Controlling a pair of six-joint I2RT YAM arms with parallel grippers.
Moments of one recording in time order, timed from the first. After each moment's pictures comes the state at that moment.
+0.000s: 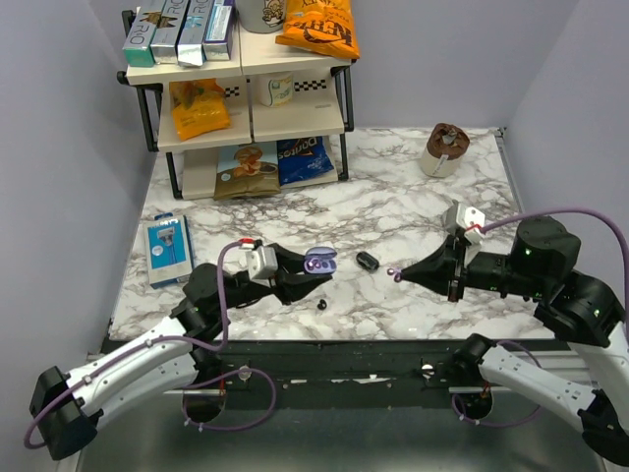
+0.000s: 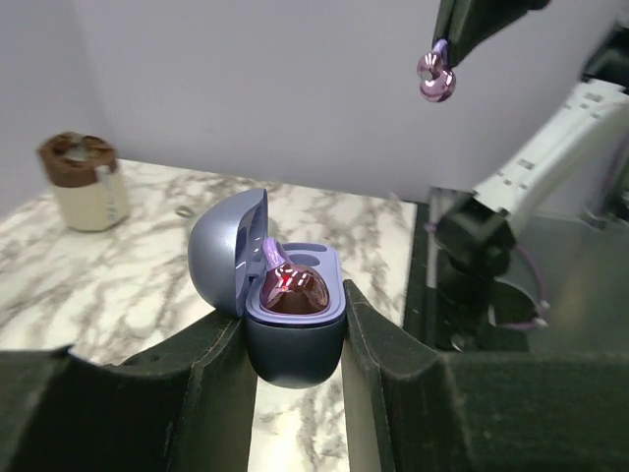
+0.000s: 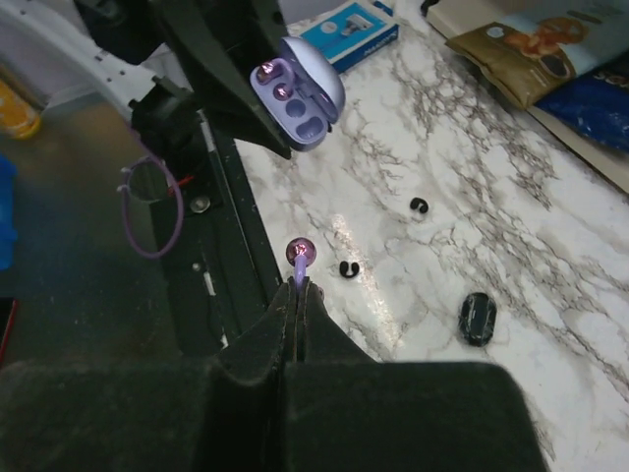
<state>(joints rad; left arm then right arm) -0.87 0.65 0.40 0.54 0.41 -0.14 0.73 0.72 1.25 -0.81 -0.49 -0.06</state>
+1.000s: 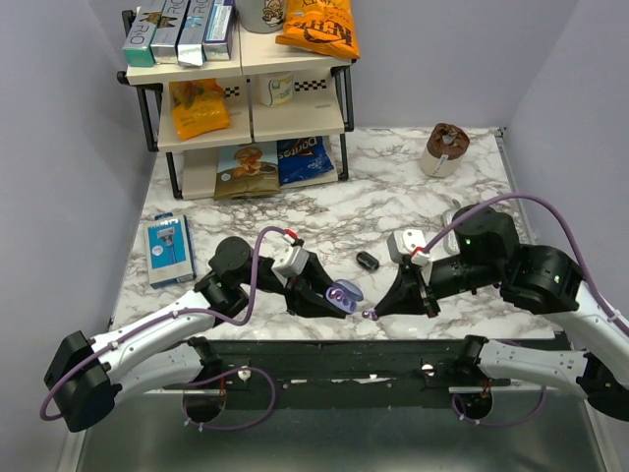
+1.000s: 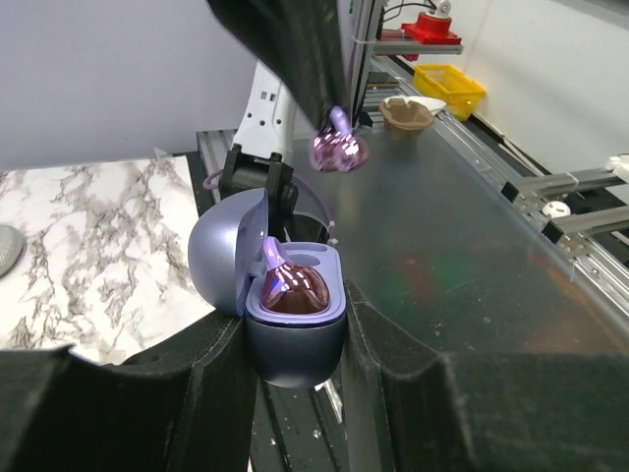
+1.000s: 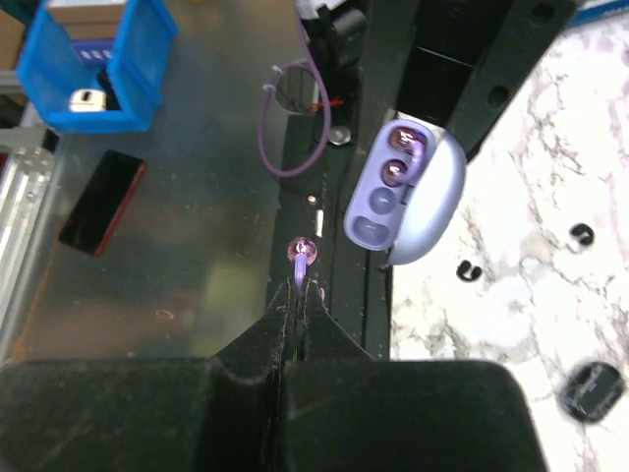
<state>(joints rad) -0.86 0.95 0.58 0.61 1.05 -0.32 0.98 0.91 1.34 -0.93 -0.68 -0.20</state>
